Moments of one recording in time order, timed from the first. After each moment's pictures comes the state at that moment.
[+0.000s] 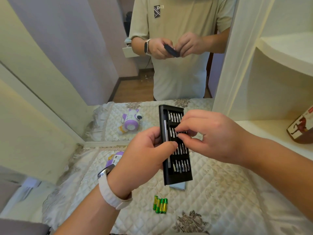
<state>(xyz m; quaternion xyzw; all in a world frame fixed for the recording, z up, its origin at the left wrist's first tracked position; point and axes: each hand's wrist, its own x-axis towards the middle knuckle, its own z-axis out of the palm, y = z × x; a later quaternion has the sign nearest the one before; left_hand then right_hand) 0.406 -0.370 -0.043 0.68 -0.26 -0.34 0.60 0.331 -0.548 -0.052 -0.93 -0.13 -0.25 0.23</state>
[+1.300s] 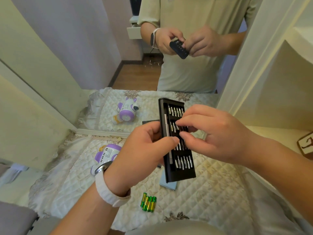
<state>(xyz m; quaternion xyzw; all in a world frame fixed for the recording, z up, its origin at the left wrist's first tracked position) 0.422 -0.406 -0.065 0.66 -0.22 -0.33 0.64 0.357 -0.594 -0.074 -0.93 -0.17 -0.24 0.23</state>
